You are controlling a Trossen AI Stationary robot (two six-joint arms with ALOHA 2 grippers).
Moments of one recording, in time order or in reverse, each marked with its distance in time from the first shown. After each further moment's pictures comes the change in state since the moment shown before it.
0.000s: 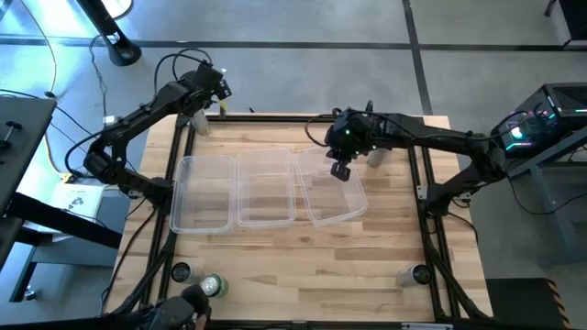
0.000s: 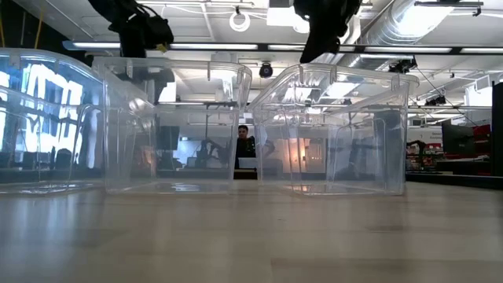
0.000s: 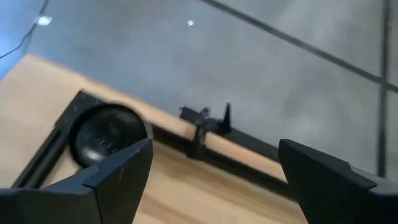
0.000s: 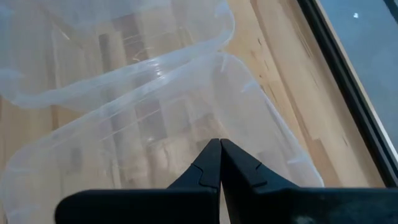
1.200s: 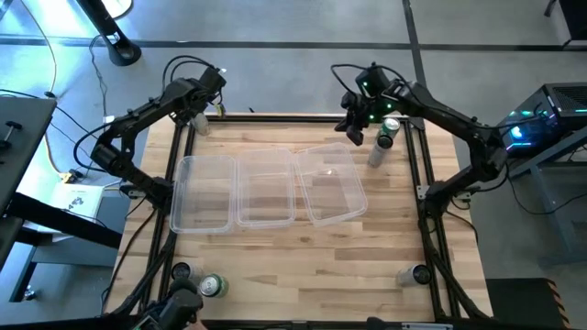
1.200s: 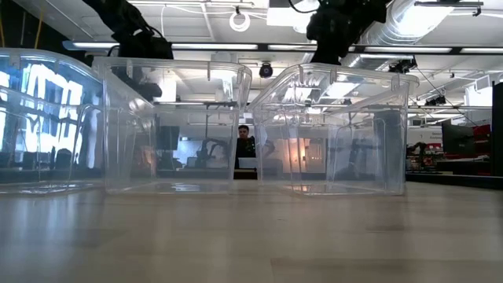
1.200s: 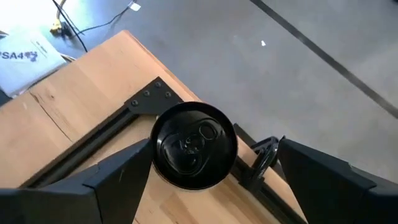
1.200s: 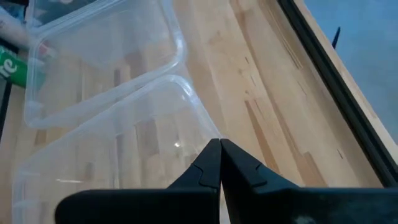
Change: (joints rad) left arm 0.030 0.090 0.010 -0.172 -0.165 -0.368; right arm -0.420 0.016 0.000 0.027 -0.470 -0.207
